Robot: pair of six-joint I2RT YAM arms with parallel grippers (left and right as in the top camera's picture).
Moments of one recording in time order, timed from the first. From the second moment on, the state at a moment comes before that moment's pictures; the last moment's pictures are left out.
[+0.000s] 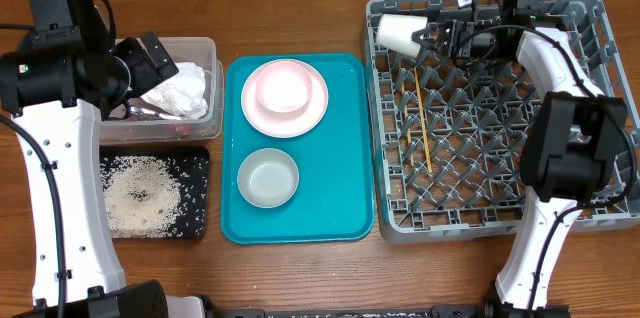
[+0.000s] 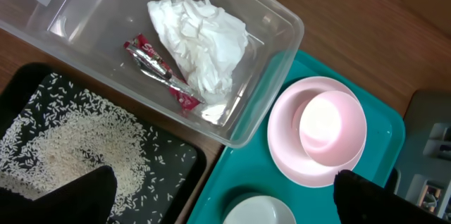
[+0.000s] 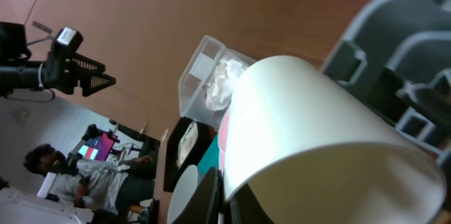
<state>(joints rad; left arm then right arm) 0.19 1.58 1.79 -1.27 0.04 -0.41 -0.11 2.33 1.86 -0.72 -1.44 -0.25</state>
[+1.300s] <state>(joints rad) 0.19 1.58 1.79 -1.27 0.04 -0.41 -0.27 2.38 1.86 -1.05 -1.32 -0.25</state>
